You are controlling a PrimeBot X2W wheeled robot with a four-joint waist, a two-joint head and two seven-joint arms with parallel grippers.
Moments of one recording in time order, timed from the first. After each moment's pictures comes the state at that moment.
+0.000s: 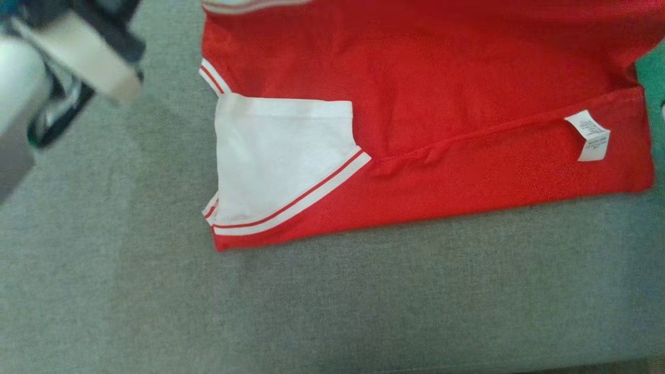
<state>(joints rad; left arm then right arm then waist) -1.36 0.71 -1.27 0.36 -0.85 -0.08 -0.21 -0.68 -0.59 0.23 0.40 0.63 0.13 0.08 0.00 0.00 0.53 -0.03</state>
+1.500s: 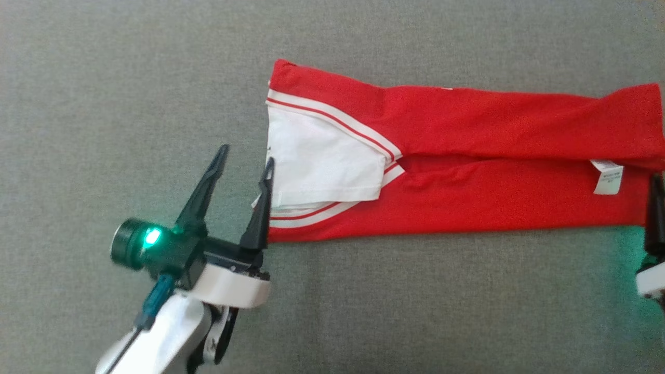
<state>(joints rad) -0.42 0.46 -0.84 -0.01 -0.60 0.37 -0.25 -0.04 -0.28 -0.21 0.13 0.45 0.13 0.03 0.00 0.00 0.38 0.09</state>
